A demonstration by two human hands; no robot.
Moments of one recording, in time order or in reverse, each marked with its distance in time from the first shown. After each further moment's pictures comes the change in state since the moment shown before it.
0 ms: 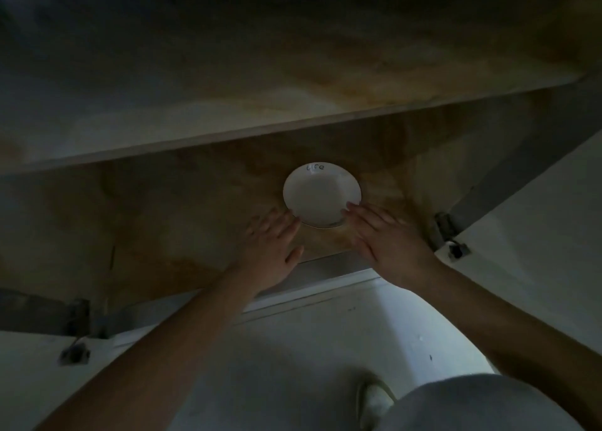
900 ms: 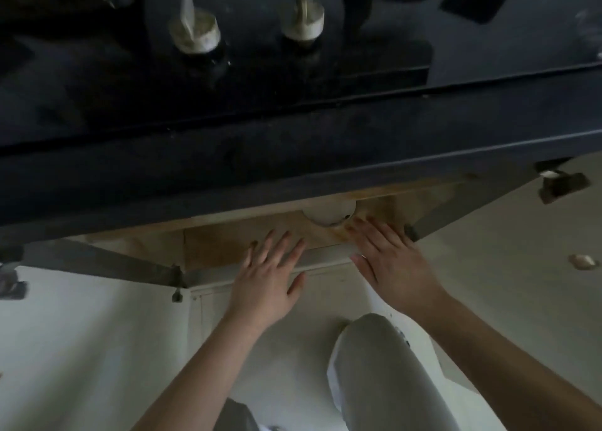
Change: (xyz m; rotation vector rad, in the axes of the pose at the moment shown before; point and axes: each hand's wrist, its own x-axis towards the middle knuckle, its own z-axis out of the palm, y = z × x) left_hand -0.168 0.049 -0.250 -0.132 -0.051 -0.132; right_hand -0.055 -0.085 -0.257 0.034 -0.095 0.049
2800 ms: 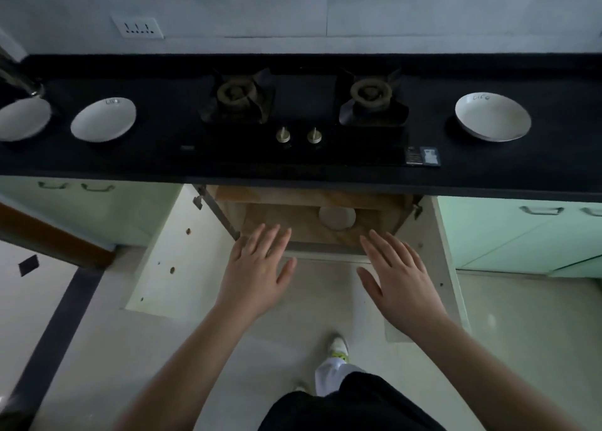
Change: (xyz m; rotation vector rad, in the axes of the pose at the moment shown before) left_hand -0.310 0.208 -0.325 0.011 0.127 -0.308; right_hand -0.286 -0.047 -0.335 0.054 0.057 -0.091
